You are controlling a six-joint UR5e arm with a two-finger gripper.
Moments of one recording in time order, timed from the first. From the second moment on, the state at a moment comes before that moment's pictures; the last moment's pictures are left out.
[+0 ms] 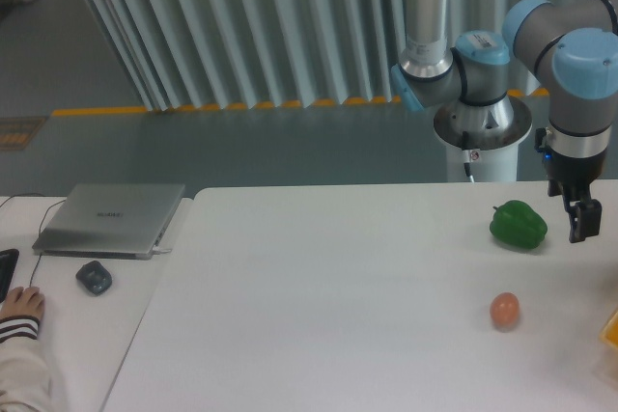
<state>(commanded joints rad) 2.51 -1.79 -1.48 -1.50 1.60 1.73</state>
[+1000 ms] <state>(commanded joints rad) 2.52 -1.77 -1.54 -1.43 1.61 1.73</state>
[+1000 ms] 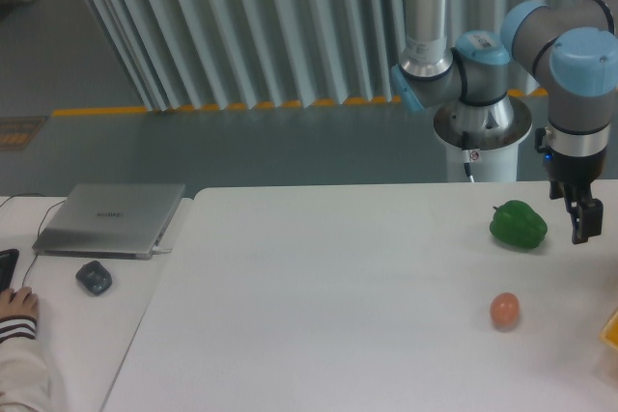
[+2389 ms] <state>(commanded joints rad) 2.65 -1.81 -1.53 -1.23 1.60 1.57</state>
